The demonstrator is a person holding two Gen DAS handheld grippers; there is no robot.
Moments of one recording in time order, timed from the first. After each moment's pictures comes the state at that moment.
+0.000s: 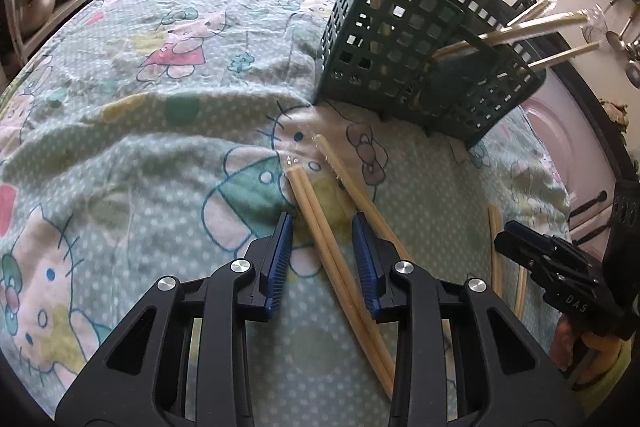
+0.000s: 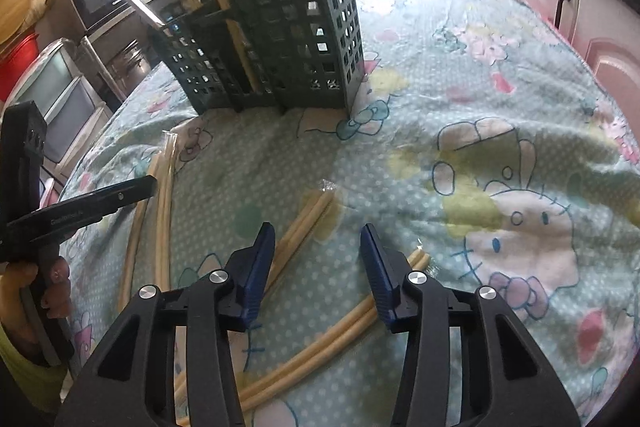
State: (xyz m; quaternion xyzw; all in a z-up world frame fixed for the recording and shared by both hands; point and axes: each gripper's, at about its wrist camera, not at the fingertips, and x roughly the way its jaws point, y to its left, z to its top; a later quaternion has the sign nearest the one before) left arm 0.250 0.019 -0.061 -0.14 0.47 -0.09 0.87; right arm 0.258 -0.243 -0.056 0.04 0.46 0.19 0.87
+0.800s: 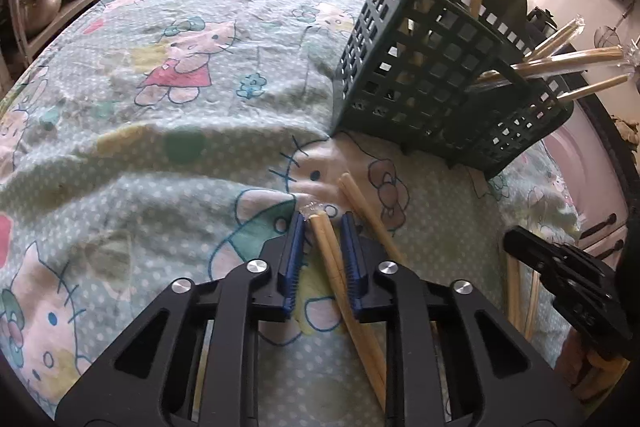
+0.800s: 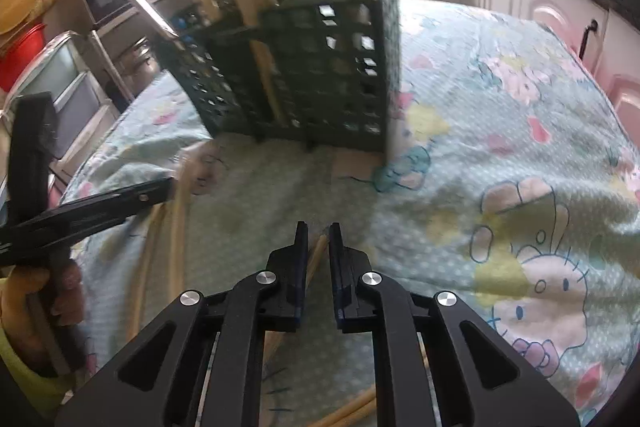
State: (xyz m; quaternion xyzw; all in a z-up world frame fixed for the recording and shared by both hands) left arm 0.277 0.027 -0.061 -0.14 0.46 -0.07 0.87; right arm 0.277 -0.210 -0.037 0.01 0.44 0.22 0.87
